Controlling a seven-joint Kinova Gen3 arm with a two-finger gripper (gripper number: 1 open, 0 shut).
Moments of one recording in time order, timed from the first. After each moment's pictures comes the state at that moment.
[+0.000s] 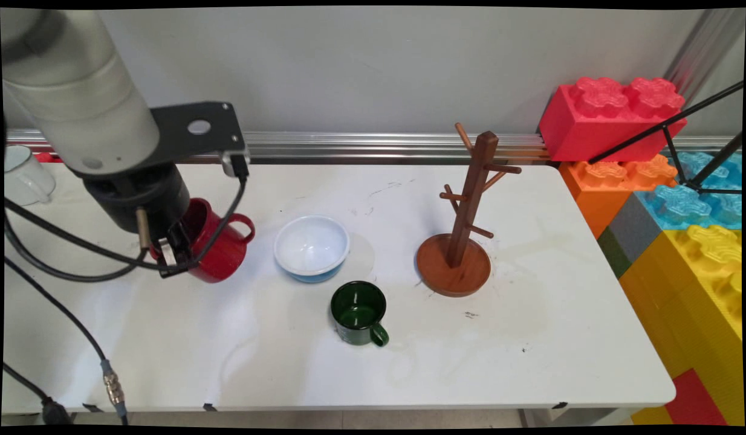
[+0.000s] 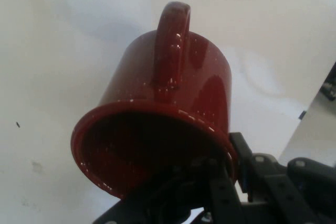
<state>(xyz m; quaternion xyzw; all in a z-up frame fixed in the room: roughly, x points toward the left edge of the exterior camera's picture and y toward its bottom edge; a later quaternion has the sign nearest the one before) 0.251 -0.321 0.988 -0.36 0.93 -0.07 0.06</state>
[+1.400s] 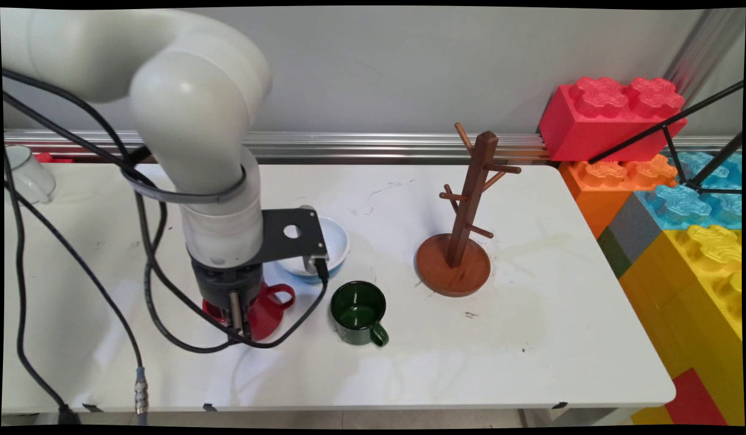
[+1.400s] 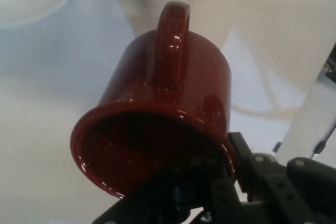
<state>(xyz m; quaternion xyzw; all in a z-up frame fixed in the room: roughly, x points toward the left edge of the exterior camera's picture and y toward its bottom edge) 0.180 -0.342 0.875 -0.32 0.94 -0.02 0.12</state>
